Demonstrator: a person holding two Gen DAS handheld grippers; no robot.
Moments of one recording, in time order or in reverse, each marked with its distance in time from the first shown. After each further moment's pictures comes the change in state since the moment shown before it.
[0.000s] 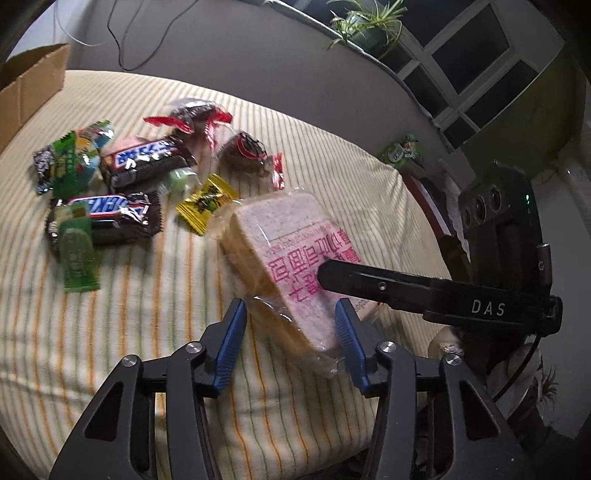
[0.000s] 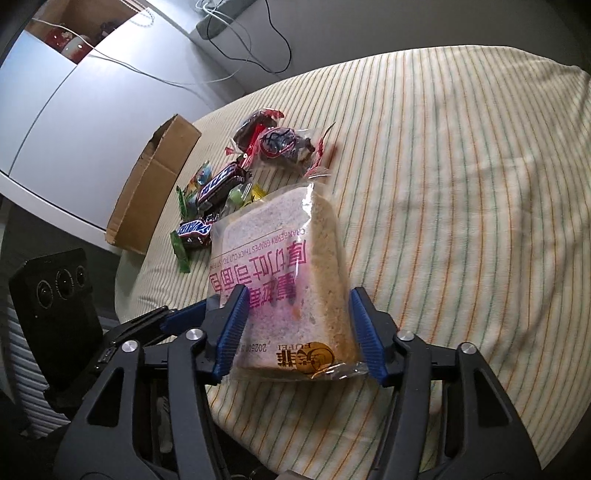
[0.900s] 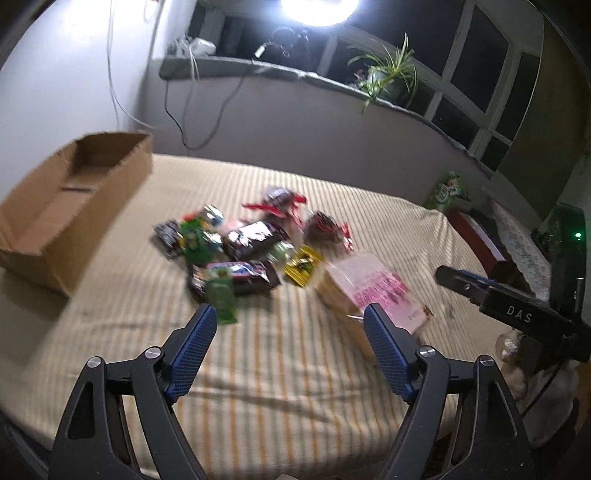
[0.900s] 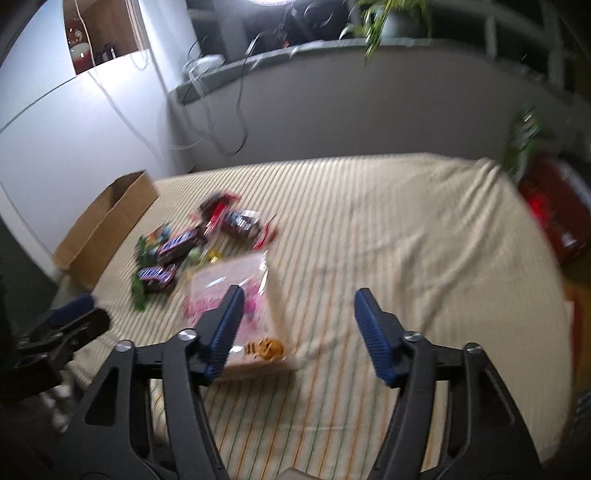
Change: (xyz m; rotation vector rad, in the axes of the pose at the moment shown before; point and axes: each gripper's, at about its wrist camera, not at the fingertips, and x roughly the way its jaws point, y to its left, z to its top) left arm -0.072 0.007 -0.011 0.084 -0.245 0.263; right arm -0.062 0.025 -0.031 -0.091 -0.348 -0.315
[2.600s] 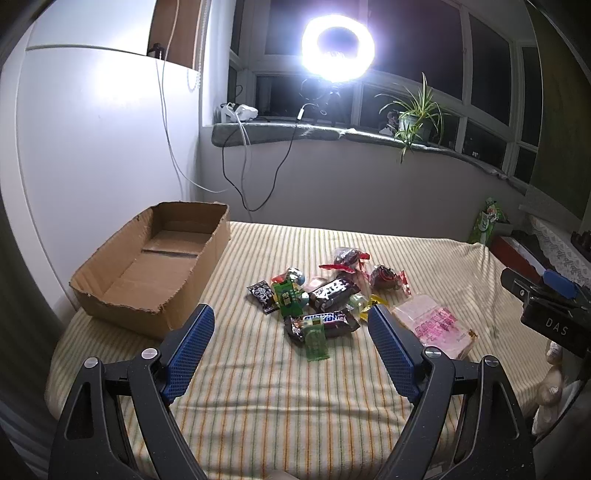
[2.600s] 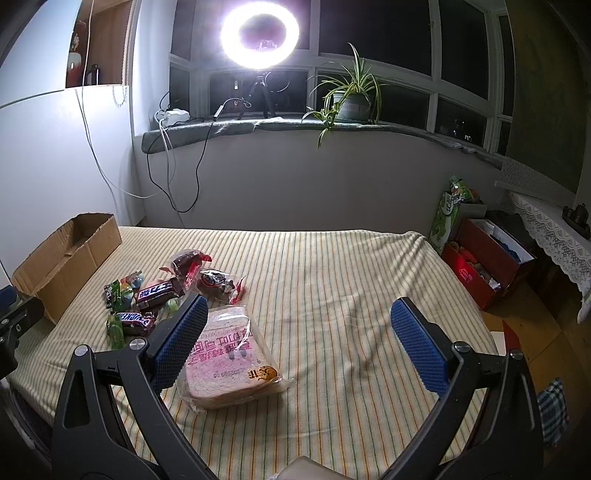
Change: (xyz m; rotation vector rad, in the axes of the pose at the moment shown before) left arm -0.063 0.023 0.009 0.085 -0.227 0.242; right arm -0.053 0.065 -0.009 -0.049 -0.311 -0.369
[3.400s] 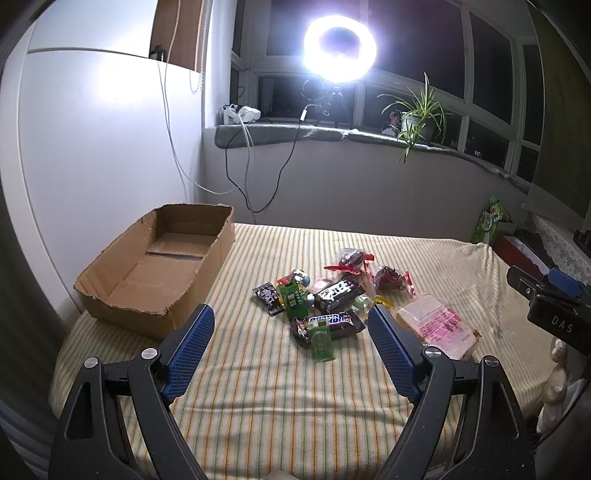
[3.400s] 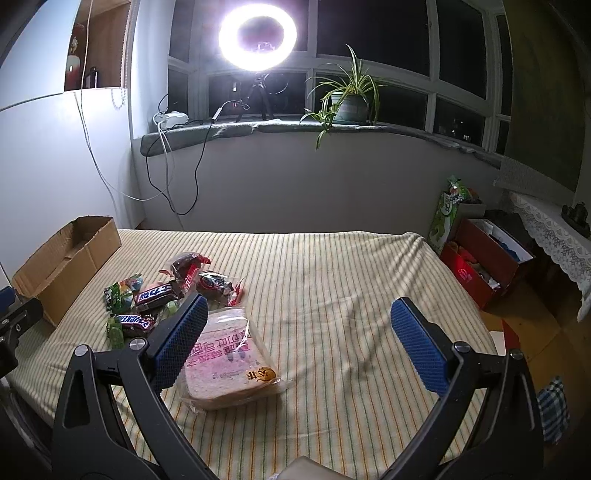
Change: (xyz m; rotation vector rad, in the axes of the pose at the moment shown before) left arm -0.001 0.000 0.000 0.007 -0.003 0.018; right arm 0.001 -0.001 0.001 0.001 0.000 -0.002
